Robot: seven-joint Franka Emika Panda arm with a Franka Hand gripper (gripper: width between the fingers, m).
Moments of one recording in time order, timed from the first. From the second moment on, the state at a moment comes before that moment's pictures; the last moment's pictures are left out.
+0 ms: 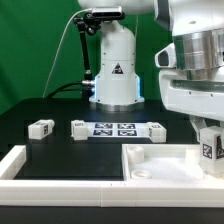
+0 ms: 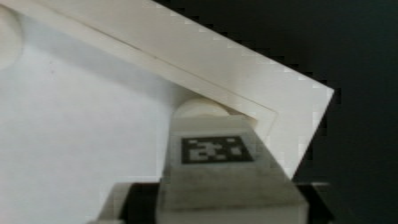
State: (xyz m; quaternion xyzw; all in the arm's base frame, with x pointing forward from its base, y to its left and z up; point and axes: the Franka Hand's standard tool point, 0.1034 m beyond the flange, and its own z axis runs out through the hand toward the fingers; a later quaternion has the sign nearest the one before) arm 0.624 0.116 0.078 -0.84 0.54 0.03 0.08
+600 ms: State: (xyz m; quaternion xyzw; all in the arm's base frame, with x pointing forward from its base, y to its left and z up) arm 0.624 0.120 0.080 -0.91 0.41 0.02 0.08
